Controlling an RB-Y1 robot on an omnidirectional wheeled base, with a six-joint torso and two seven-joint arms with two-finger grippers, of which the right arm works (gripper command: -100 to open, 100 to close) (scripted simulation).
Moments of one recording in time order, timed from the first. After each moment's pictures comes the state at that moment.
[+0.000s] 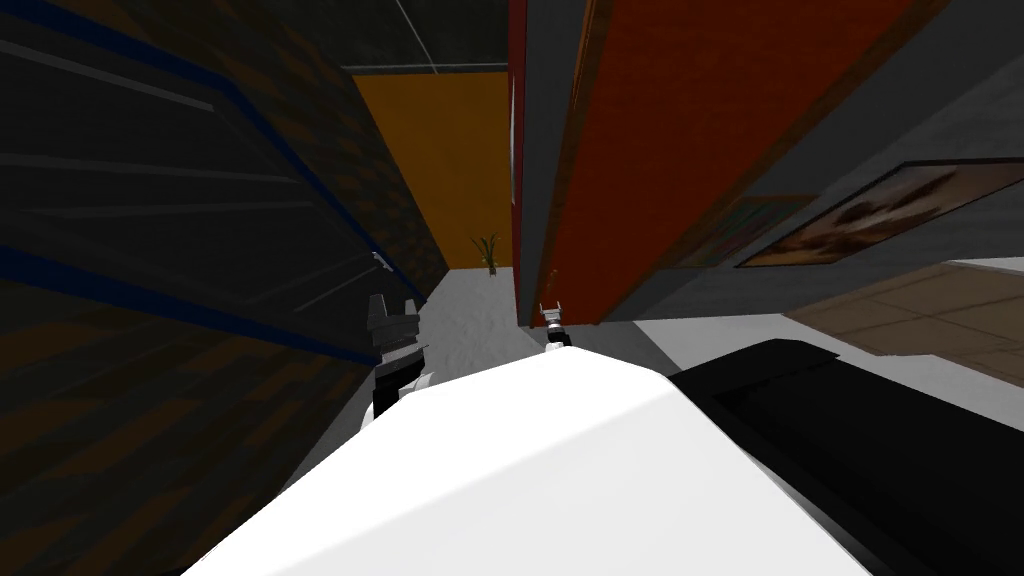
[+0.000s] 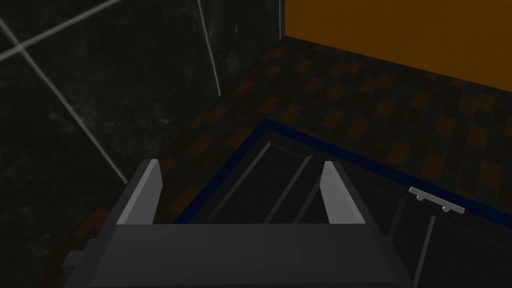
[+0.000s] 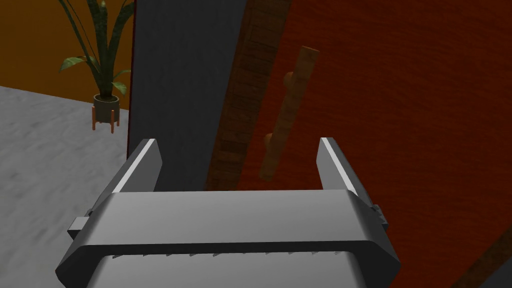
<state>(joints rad) 0.18 -0.20 0.22 -1.23 -0.72 -0.77 -0.86</state>
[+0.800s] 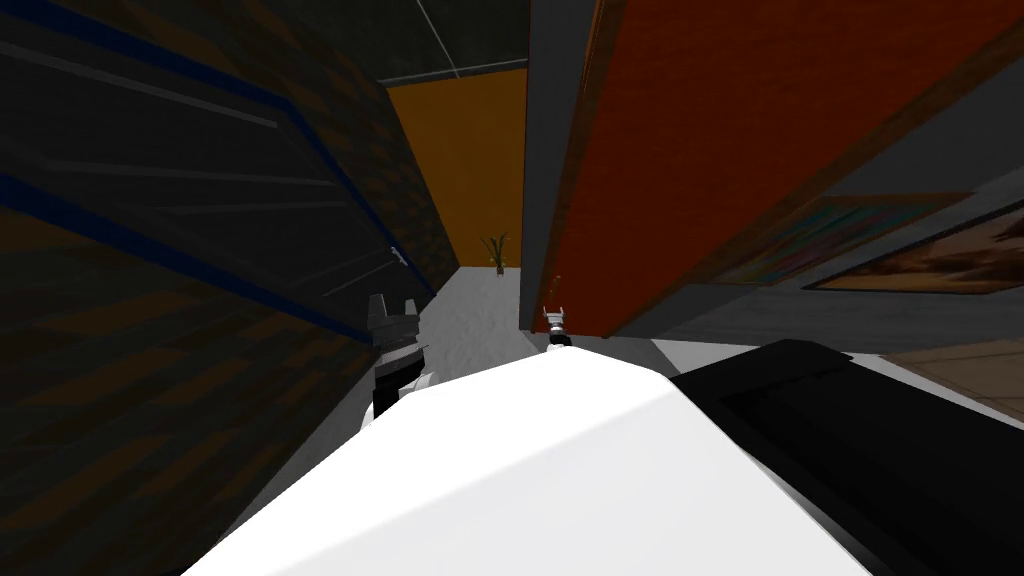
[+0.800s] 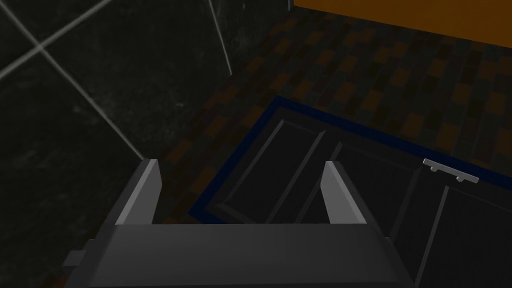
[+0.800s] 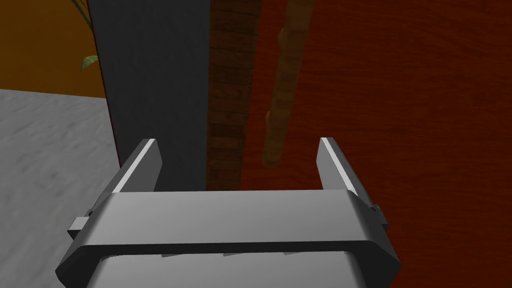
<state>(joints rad) 0.13 -0.22 0.25 -1.07 -0.84 -0.83 -0.99</state>
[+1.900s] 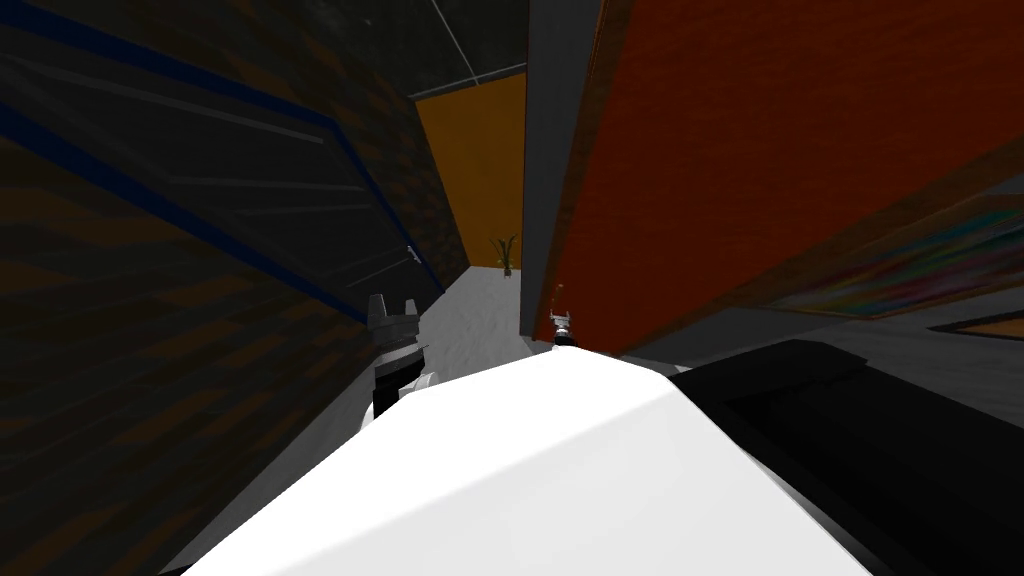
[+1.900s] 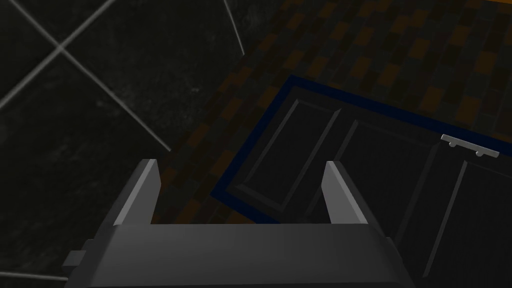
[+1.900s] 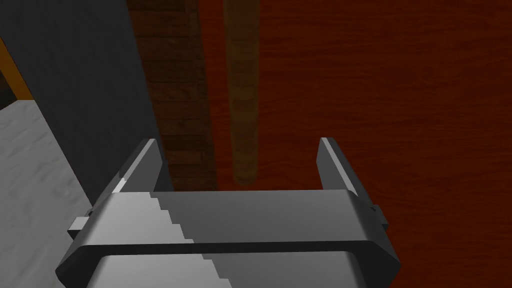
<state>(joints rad) 0.08 -0.27 0.27 -0.91 -0.95 -0.89 -1.14</state>
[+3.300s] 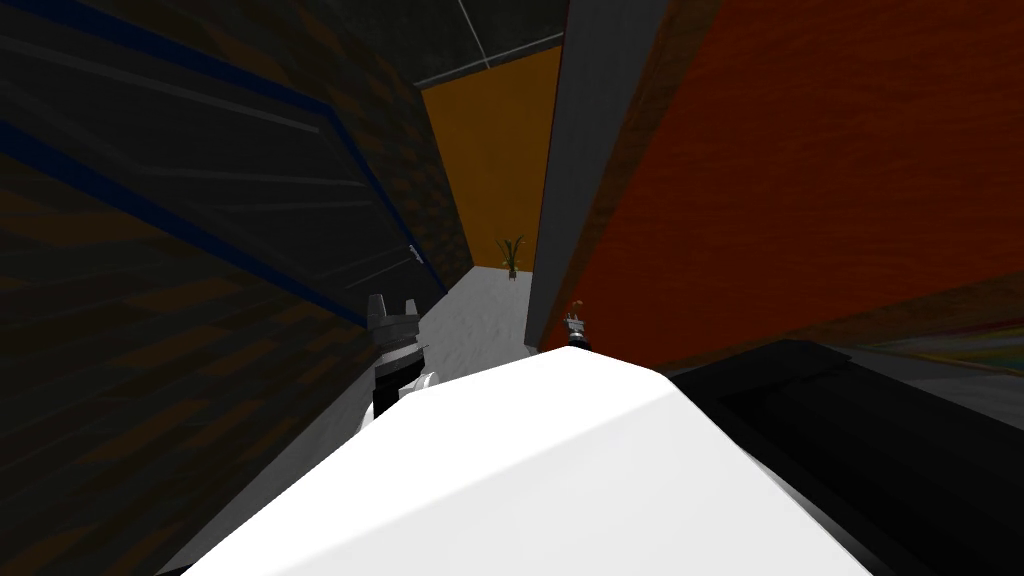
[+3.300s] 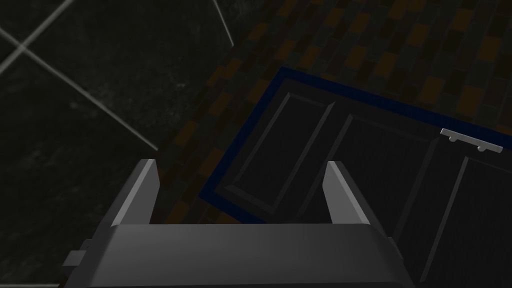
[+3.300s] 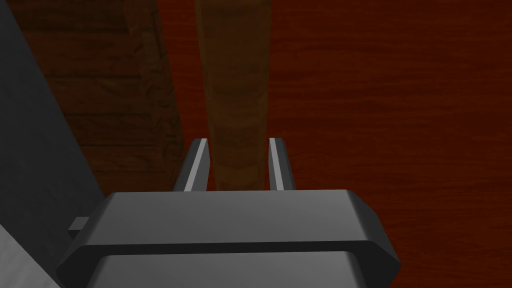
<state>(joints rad) 0.14 -0.38 0.27 -0.86 -0.97 -0.91 -1.29</state>
